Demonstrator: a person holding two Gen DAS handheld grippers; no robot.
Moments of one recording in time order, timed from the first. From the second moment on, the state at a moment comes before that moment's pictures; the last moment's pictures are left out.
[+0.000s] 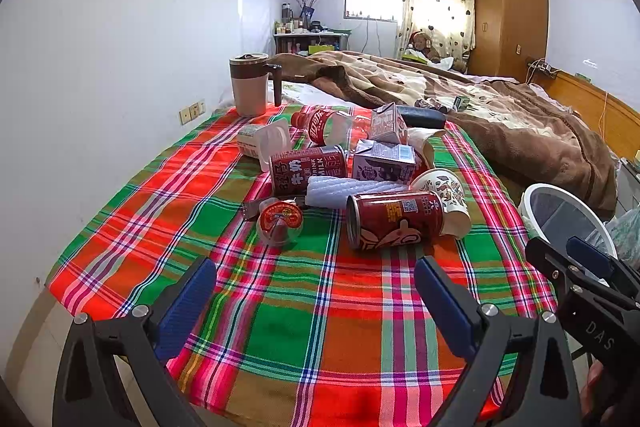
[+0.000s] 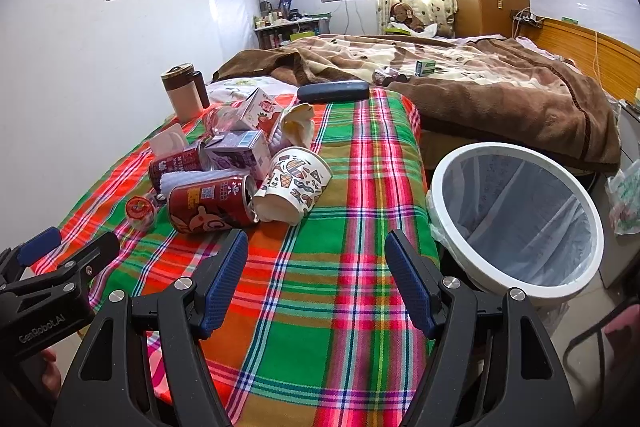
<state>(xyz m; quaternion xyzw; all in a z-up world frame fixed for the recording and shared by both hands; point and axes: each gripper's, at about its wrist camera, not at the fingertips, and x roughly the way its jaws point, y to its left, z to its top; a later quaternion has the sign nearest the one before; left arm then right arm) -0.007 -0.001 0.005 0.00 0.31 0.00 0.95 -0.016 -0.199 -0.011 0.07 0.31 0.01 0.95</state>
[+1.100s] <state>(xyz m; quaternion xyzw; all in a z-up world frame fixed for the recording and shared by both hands) 0.044 0.022 -0.004 -0.02 0.35 -0.04 0.94 0.066 -0.201 -0.021 0.11 0.37 0.03 0.92</state>
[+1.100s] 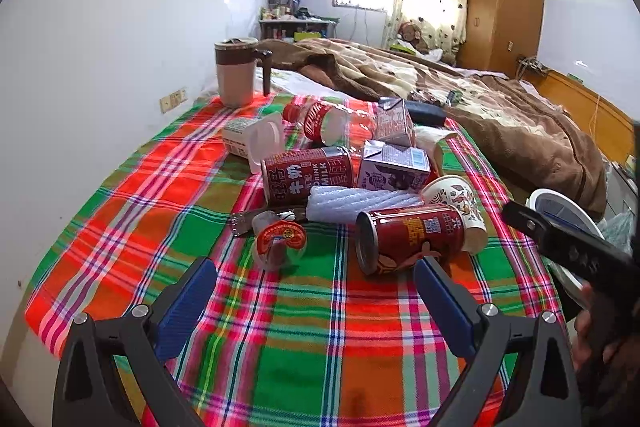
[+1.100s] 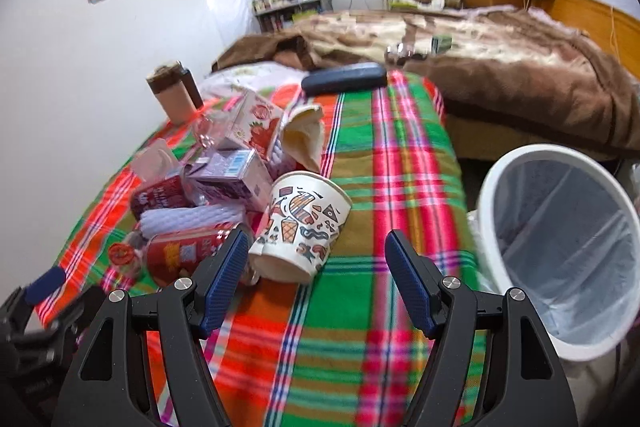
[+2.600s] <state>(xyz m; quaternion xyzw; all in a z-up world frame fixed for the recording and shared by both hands) 0.111 -0.038 -0.032 0.05 0.42 -0.28 0.86 0.069 -0.235 -0.031 0.10 0.41 0.01 0.91</state>
